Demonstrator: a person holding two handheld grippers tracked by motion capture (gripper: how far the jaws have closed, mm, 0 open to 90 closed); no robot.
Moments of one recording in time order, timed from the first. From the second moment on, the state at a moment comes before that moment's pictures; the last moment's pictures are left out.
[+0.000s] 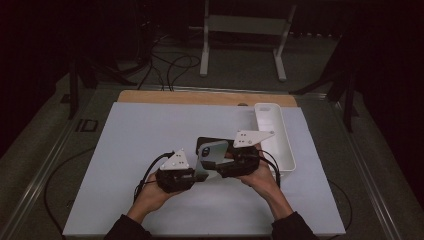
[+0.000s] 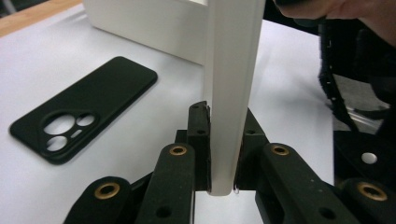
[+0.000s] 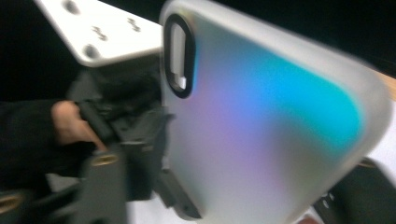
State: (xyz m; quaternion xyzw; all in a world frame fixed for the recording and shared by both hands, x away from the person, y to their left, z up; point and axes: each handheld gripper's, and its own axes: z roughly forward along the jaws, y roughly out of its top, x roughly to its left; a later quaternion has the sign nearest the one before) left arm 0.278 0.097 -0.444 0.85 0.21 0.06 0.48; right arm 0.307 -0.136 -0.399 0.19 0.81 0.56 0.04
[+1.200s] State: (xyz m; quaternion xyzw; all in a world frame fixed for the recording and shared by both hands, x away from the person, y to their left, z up) left arm 0.285 0.108 -0.451 0.83 0.30 0.12 0.46; right arm 0.313 -0.128 -0.402 0.31 0.77 0.56 0.09
